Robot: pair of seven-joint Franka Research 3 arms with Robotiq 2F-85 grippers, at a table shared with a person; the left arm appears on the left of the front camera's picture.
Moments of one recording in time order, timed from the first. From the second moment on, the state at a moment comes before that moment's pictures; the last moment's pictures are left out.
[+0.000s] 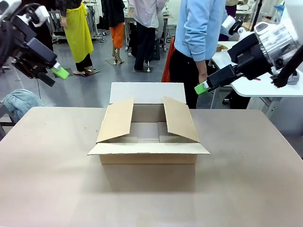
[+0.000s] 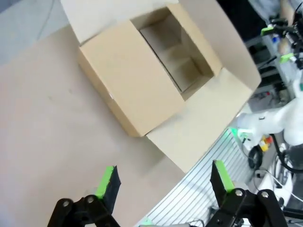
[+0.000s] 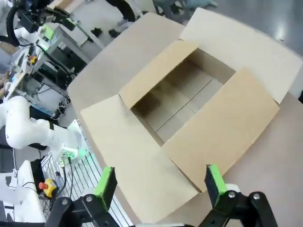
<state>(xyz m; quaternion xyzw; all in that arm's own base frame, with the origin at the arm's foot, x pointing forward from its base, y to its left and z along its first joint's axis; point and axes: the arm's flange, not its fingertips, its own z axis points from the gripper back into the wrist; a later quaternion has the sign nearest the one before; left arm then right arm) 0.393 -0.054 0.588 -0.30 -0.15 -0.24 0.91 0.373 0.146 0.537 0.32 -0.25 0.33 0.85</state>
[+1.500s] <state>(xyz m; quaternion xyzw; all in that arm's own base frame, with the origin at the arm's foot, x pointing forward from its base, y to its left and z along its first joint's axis) 0.503 -0.345 0.450 0.07 -0.13 -0.12 0.98 0.447 0.143 0.455 0.28 -0.41 0.64 0.58</state>
